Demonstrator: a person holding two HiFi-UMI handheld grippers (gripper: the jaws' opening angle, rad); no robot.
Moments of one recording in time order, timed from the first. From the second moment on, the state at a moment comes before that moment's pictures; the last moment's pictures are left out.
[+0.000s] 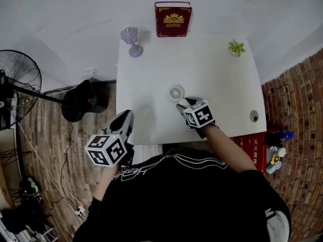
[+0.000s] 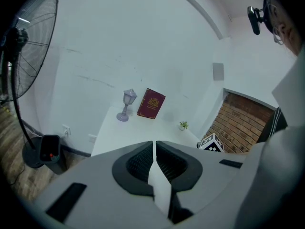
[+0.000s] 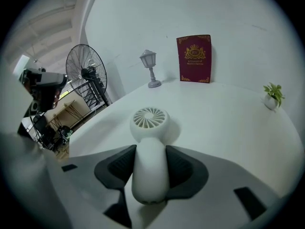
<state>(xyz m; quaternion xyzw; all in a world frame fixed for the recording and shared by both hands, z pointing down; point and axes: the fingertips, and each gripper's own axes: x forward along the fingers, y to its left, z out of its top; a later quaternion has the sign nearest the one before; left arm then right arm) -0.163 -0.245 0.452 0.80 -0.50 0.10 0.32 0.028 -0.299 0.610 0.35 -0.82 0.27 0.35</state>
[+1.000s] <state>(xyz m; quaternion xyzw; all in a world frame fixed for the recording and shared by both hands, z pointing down) -0.118 -0.165 0.423 0.83 -0.47 0.10 0.28 0.051 -0.203 0.445 0.38 -0.89 0.21 0.15</state>
